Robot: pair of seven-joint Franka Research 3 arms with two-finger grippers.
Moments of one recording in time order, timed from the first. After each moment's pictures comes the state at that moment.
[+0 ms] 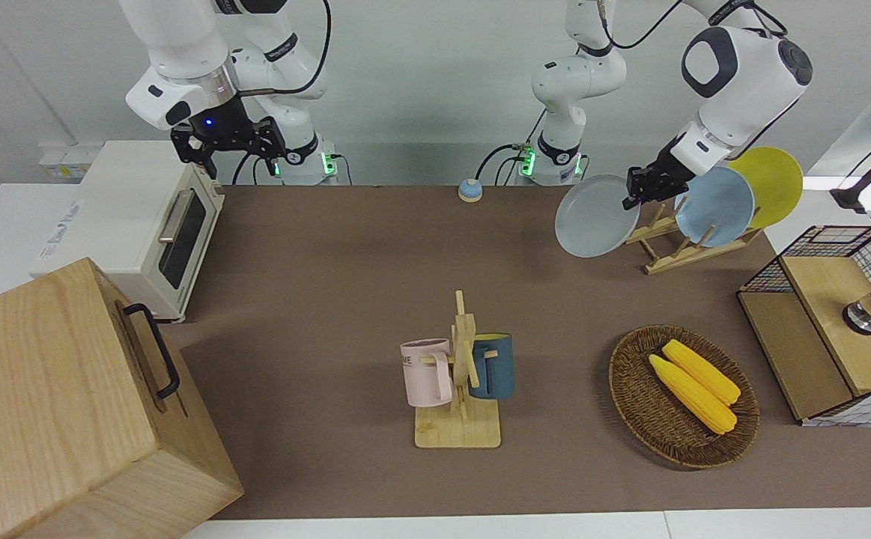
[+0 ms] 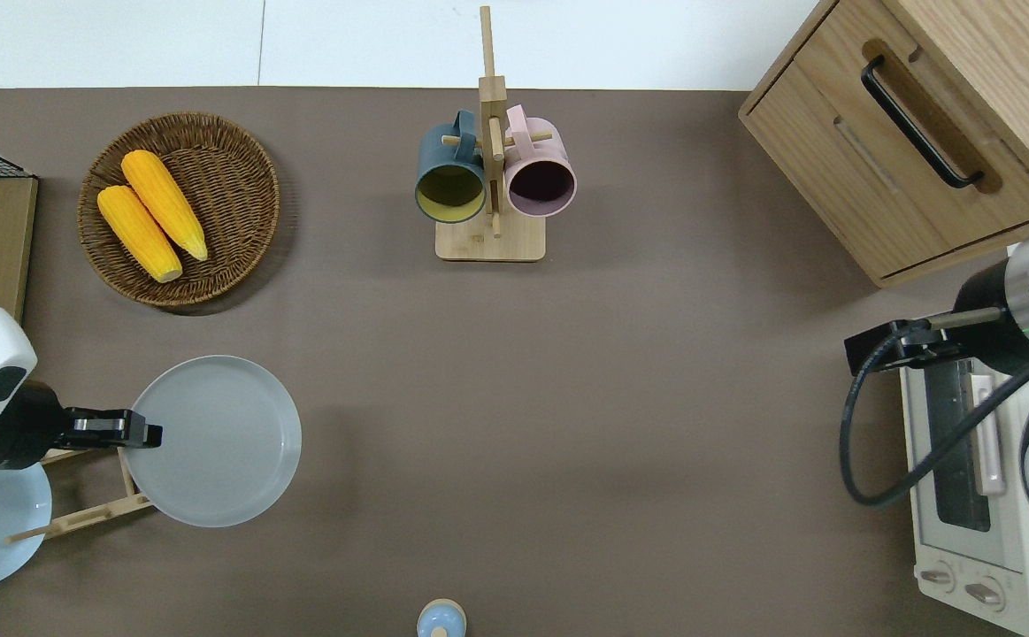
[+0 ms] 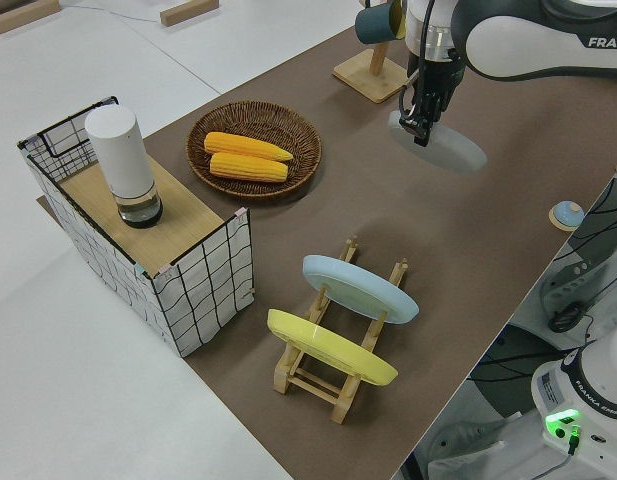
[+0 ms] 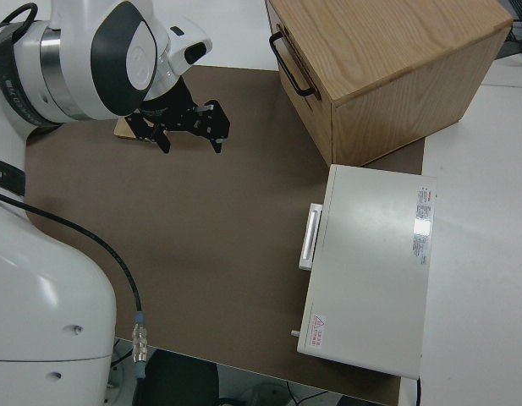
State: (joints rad) left arm 0.24 -0.19 -0.12 -2.09 -0.34 1.72 0.23; right arm -0.26 0.02 0.38 -1.48 -0.03 1.38 0.04
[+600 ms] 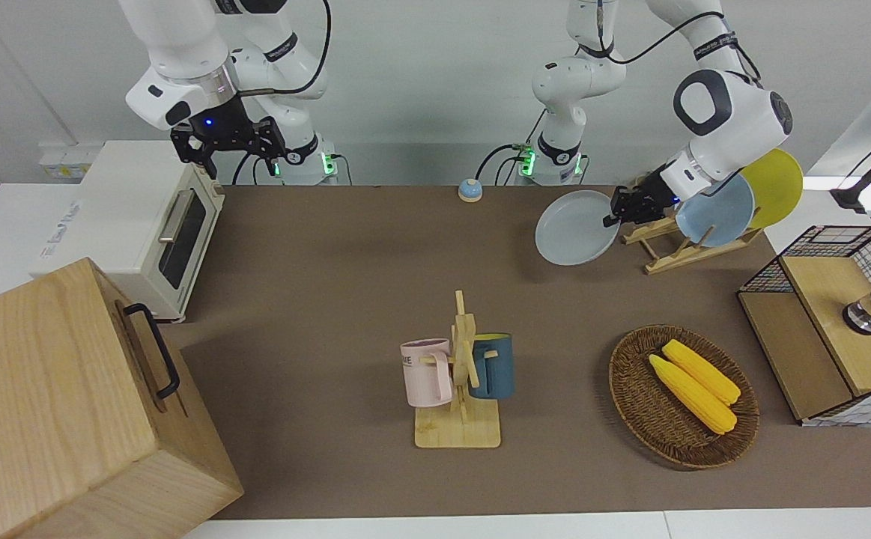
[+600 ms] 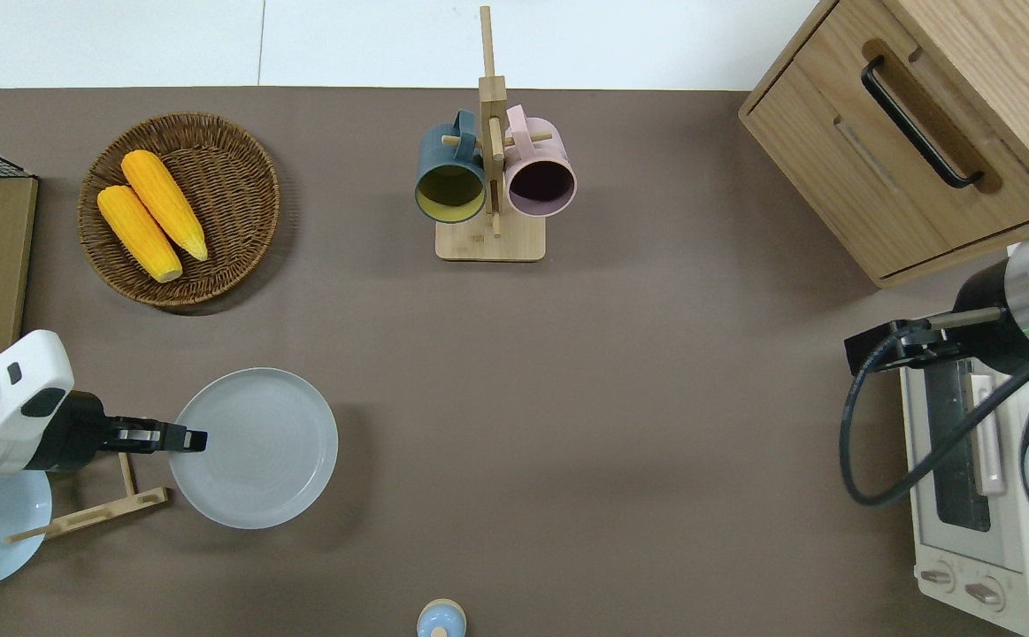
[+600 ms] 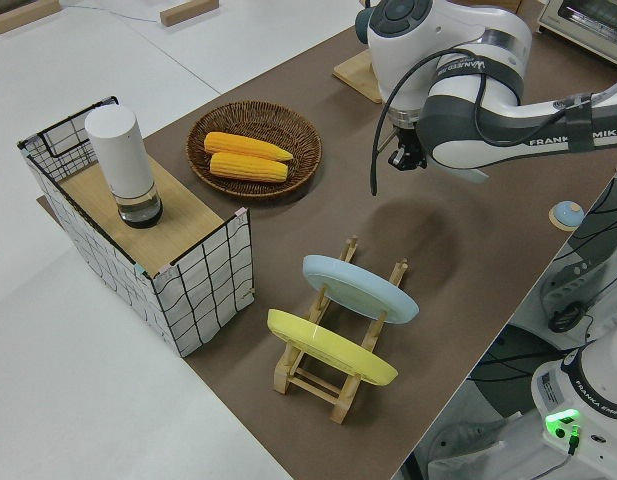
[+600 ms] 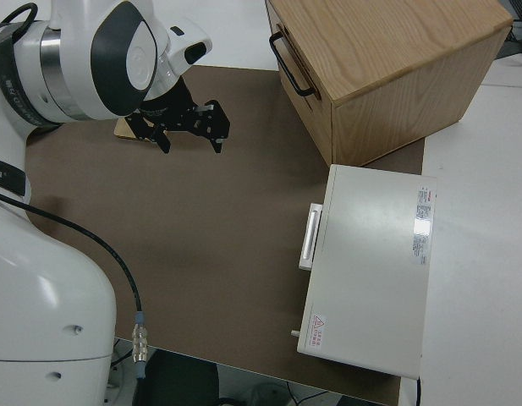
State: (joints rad) left arm 0.27 -0.15 -0.11 -2.23 -0.48 1.83 0.43; right arm -0.26 0.02 0.38 -1.48 -0.03 1.38 0.04
